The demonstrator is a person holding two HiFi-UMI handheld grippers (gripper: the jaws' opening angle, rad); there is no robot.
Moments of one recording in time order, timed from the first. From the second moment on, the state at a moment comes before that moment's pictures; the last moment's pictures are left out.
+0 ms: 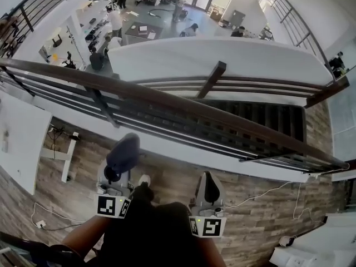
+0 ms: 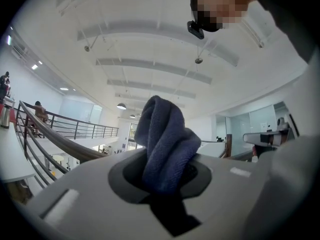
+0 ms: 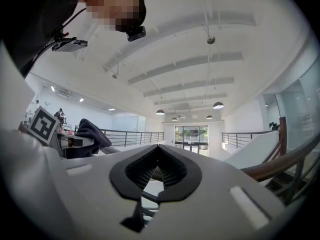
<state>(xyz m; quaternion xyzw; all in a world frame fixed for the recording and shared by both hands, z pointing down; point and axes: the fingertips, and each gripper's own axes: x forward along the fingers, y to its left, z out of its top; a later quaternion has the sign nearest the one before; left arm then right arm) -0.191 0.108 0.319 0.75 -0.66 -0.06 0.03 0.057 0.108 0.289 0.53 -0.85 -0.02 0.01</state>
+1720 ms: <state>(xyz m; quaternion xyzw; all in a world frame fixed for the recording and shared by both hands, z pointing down) -0.400 -0.113 0.392 0.67 -0.74 -0.01 0.10 -0.019 0.058 0.316 0.50 -0.87 0.01 0.03</state>
